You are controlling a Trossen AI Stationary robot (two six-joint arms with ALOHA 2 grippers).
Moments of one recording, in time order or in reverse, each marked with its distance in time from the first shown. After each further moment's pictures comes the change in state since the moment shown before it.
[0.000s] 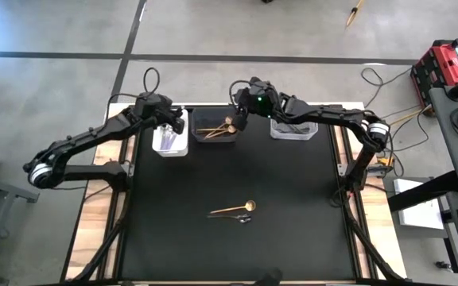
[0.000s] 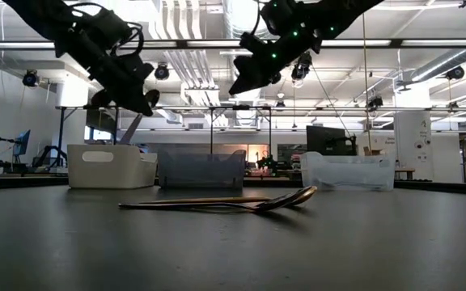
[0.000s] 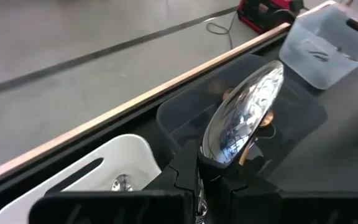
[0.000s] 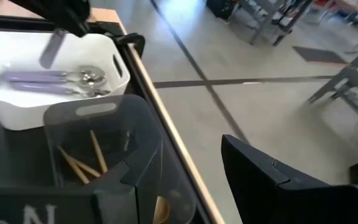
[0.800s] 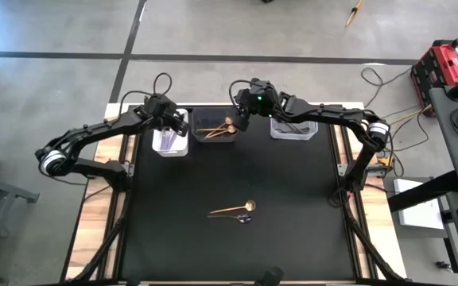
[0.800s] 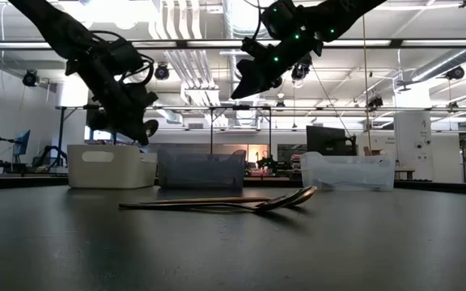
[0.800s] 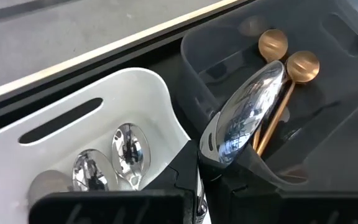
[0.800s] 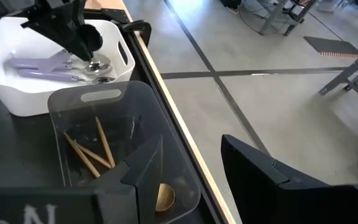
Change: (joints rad) left arm 0.049 0.186 -0.002 -0.039 0.039 -0.058; right arm -0.019 0.000 -0.007 -0.038 -0.045 0.010
